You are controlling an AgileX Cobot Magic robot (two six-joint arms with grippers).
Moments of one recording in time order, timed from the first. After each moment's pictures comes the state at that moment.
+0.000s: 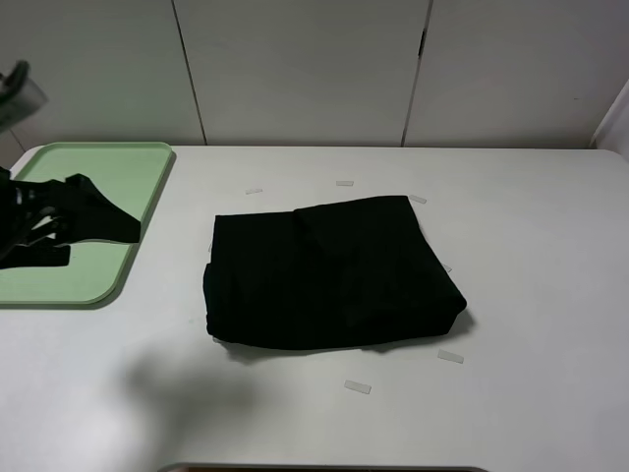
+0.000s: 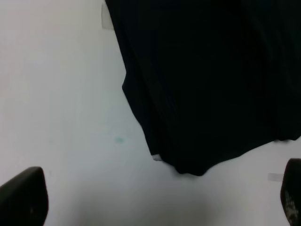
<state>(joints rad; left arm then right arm) -0.02 1.09 -0.53 -0.70 0.55 0.49 0.24 -0.01 -0.49 0.01 1.01 0.04</state>
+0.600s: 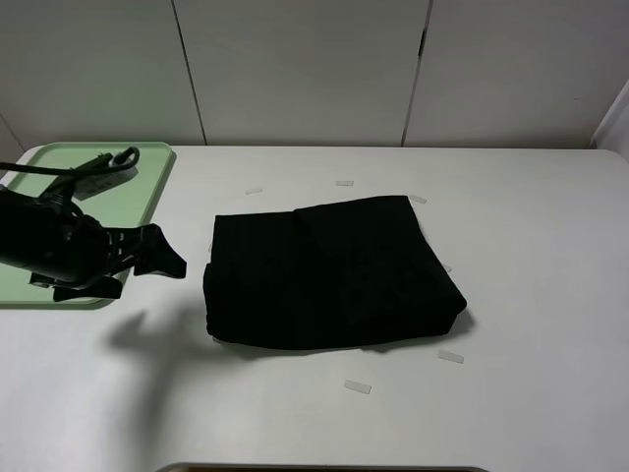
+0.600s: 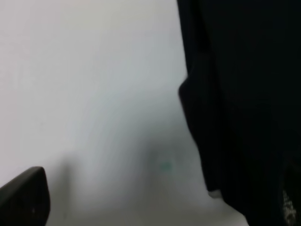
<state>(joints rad) -0.10 1.57 -0.53 -1.02 0.28 0.80 0.24 -0.01 -0.49 0.01 1.01 0.04</state>
